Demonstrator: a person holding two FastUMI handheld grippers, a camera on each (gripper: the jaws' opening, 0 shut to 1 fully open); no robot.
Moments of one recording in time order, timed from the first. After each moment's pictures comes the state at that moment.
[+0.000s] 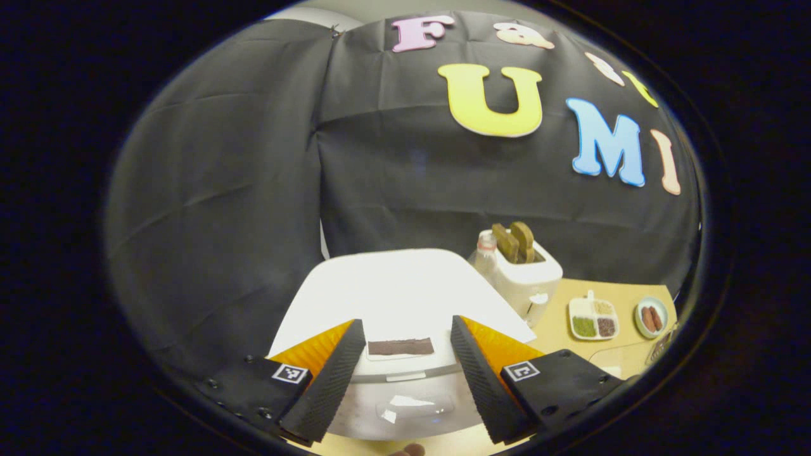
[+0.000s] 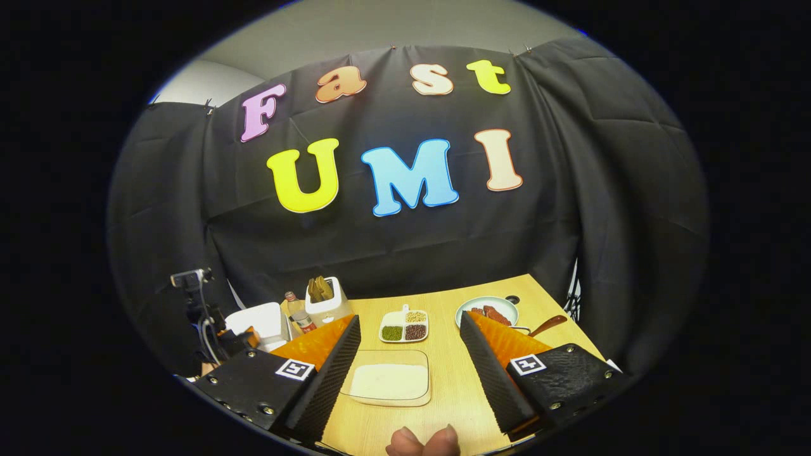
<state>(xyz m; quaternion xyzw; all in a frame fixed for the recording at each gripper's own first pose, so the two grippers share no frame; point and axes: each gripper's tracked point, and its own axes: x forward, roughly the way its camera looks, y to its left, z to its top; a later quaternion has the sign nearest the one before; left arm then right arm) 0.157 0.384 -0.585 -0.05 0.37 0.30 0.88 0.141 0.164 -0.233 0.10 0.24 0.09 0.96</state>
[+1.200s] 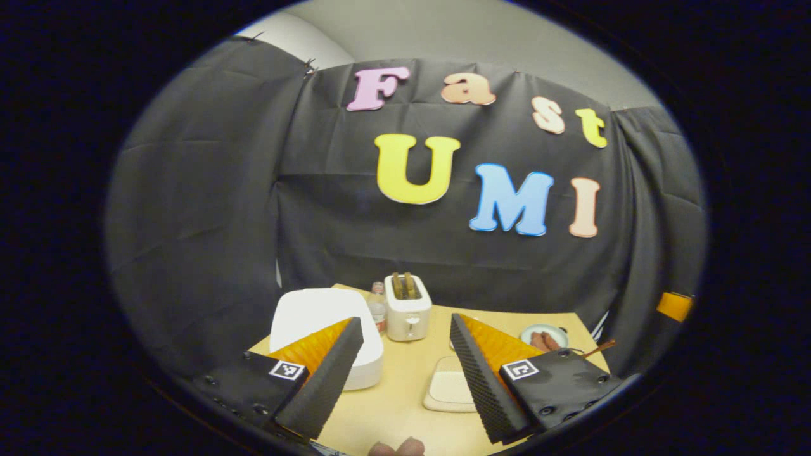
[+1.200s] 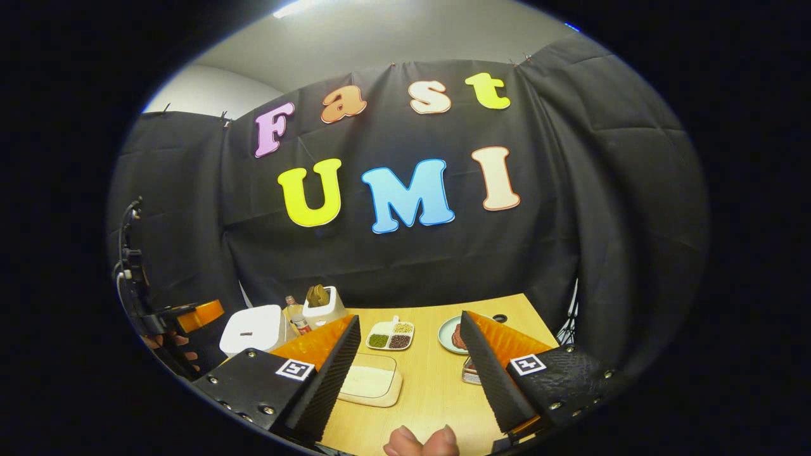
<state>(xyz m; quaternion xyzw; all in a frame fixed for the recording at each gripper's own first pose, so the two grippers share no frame) 0.119 0.162 -0.294 -0.07 0.23 0.16 0.96 0.141 0.061 -0.204 0.09 0.19 0.13 0.97</state>
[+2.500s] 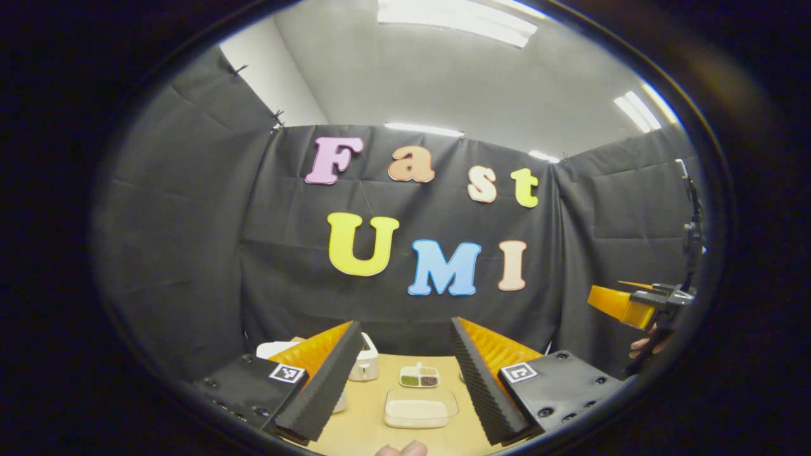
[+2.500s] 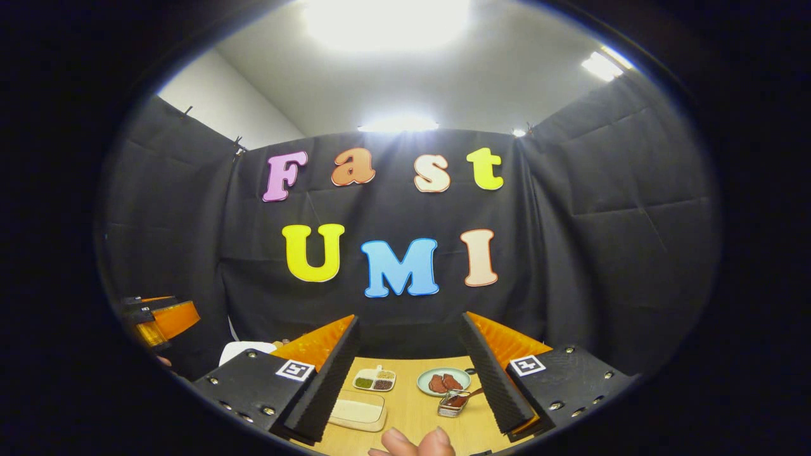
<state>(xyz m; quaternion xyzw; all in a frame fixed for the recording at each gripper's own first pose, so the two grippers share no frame) 0.054 0.124 -0.129 -0.07 0.10 0.07 0.99 0.082 0.066 -0.056 0.05 0.07 0.09 0.99</state>
